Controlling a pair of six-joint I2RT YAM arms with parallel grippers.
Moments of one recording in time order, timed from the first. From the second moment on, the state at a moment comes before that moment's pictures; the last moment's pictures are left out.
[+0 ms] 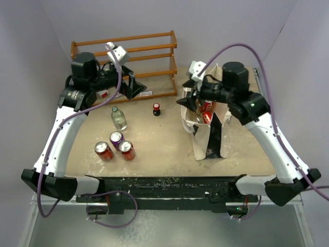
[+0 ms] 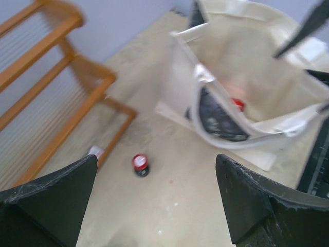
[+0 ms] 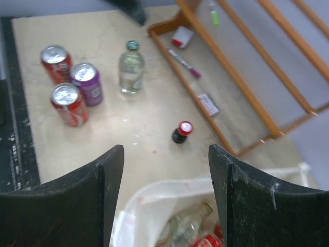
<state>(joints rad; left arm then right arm) -0.28 1.34 1.59 -0.50 0.71 0.13 0.48 1.25 1.57 -0.62 -0.58 -0.42</state>
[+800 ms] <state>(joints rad) 0.18 1.20 1.41 -0.48 0.53 -0.05 1.02 1.75 1.35 -0.32 -0.45 -0.34</state>
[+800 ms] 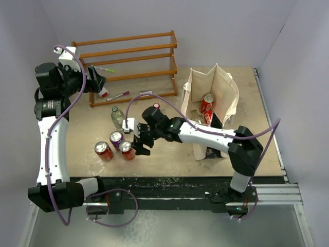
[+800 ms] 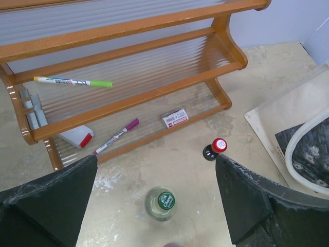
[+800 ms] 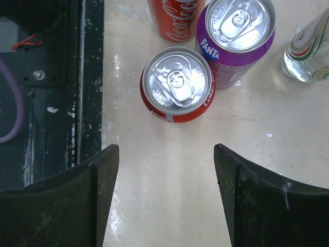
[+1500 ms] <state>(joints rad) 0.20 1.17 1.36 -0.44 0.59 -0.08 1.13 1.96 1.49 -0.29 -0.28 -0.30</state>
